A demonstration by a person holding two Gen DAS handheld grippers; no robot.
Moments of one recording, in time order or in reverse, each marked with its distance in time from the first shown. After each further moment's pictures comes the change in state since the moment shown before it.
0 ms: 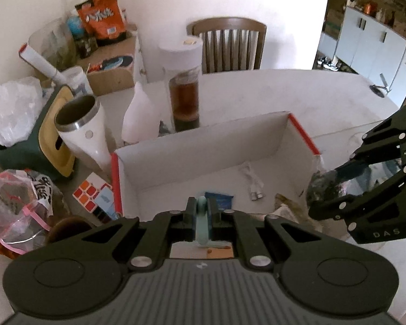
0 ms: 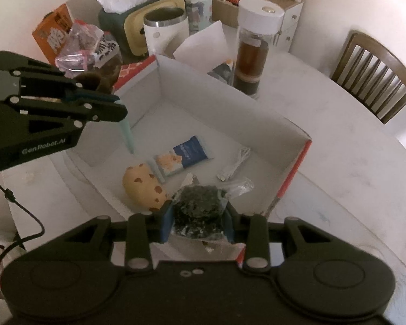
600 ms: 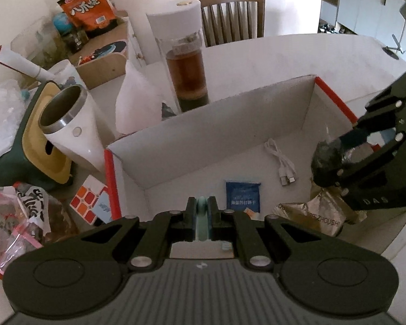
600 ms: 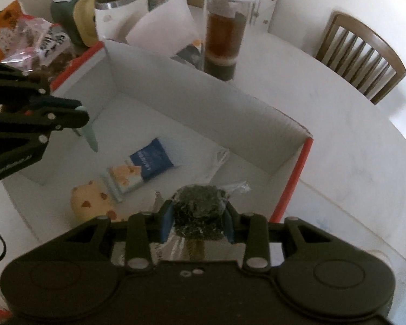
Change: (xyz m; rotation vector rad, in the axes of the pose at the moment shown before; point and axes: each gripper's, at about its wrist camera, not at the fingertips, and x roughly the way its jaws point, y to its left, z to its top) left arm 0.059 0.000 0.003 0.118 0.087 0.064; right arm 0.068 -0.026 0.015 0.075 0.036 -0.086
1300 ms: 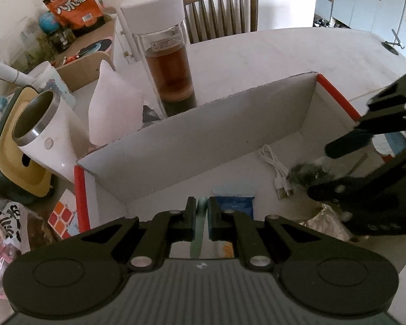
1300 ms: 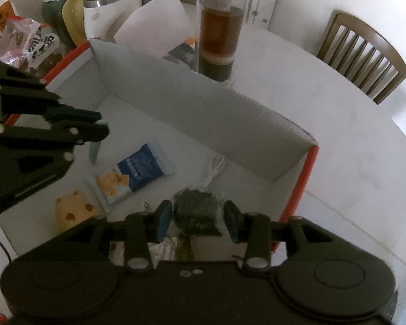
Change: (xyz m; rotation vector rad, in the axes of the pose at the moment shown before) left arm 0.033 -0.010 0.017 0.012 0.016 -0.026; right arm 0.011 -0.008 0.004 -0.009 -0.014 0.018
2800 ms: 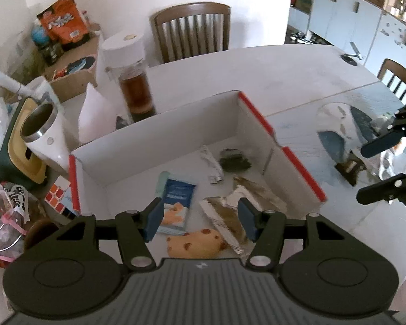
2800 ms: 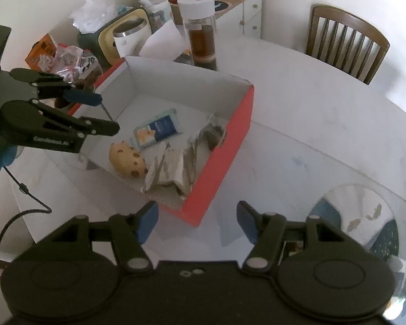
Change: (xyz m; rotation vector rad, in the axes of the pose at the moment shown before) left arm -0.104 -0.050 -0.022 -0.002 -0.053 -0.091; right arm -0.130 -0.031 -0.113 0.118 -0.075 0.118
